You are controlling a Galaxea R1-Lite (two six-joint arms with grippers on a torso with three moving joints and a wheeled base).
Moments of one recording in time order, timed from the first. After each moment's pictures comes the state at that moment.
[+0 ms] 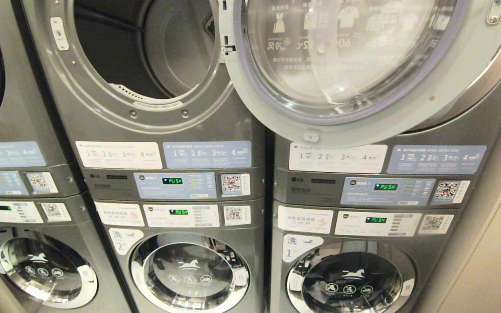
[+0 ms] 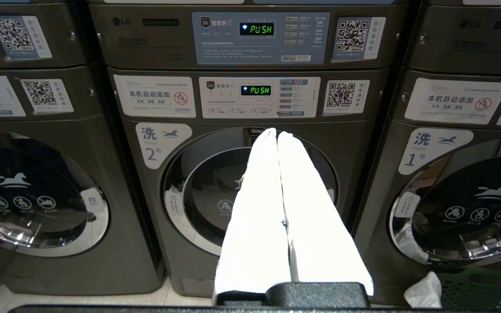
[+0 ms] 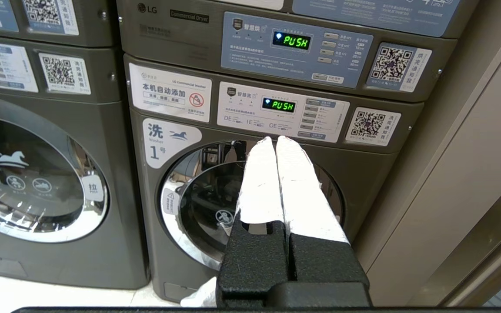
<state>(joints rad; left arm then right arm) 0.00 0.00 0.00 0.01 0.00 0.02 -0.01 0.00 0.00 0.00 0.03 -0.12</state>
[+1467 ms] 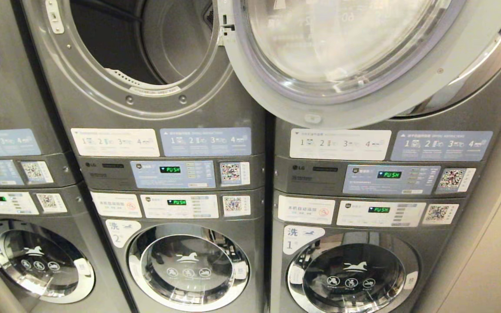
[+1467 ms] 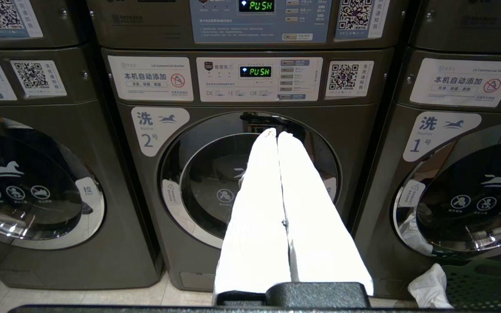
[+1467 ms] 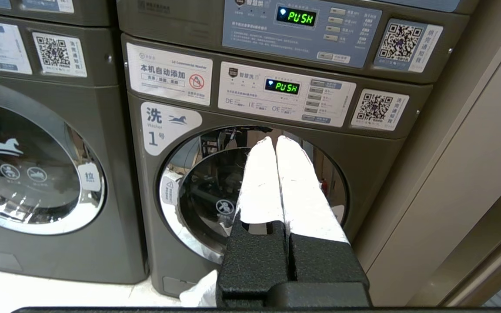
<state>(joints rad) 0.00 0.00 0.00 0.01 0.00 0.02 -0.01 0.00 0.00 0.00 0.03 -0.12</state>
